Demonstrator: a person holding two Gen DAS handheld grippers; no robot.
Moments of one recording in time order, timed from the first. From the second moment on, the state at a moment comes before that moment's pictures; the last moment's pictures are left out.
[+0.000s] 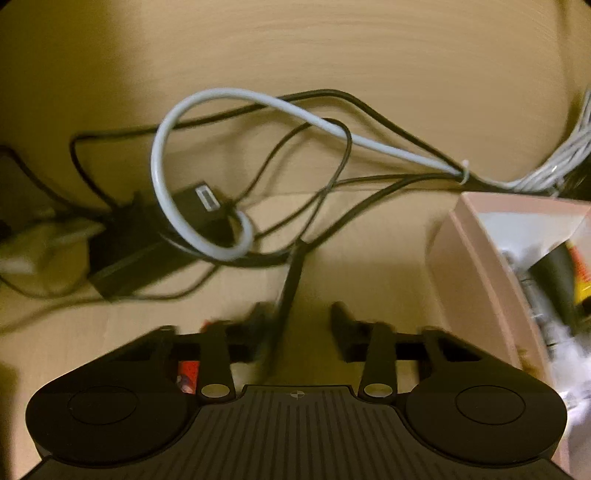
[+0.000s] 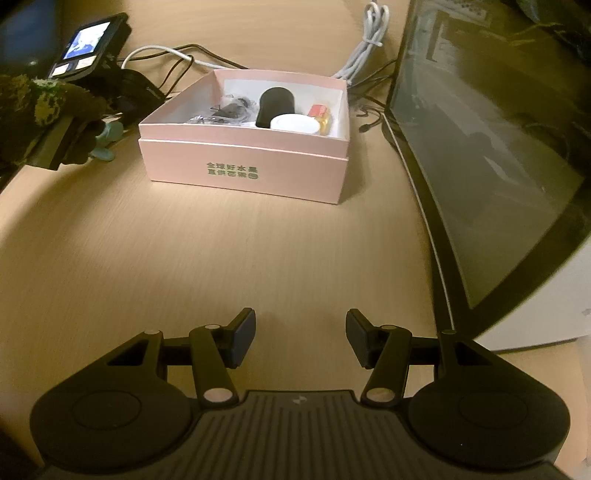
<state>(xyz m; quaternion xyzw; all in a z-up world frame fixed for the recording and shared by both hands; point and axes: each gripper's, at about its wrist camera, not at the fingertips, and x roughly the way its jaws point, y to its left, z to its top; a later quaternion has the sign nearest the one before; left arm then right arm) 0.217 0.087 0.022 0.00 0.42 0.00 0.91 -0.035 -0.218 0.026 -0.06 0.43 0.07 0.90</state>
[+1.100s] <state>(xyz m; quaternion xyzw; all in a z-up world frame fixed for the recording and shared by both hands) -0.013 0.128 0.041 -0.10 0.42 -0.04 0.90 0.023 -0.120 0.072 -0.11 0.34 0.24 0.90</state>
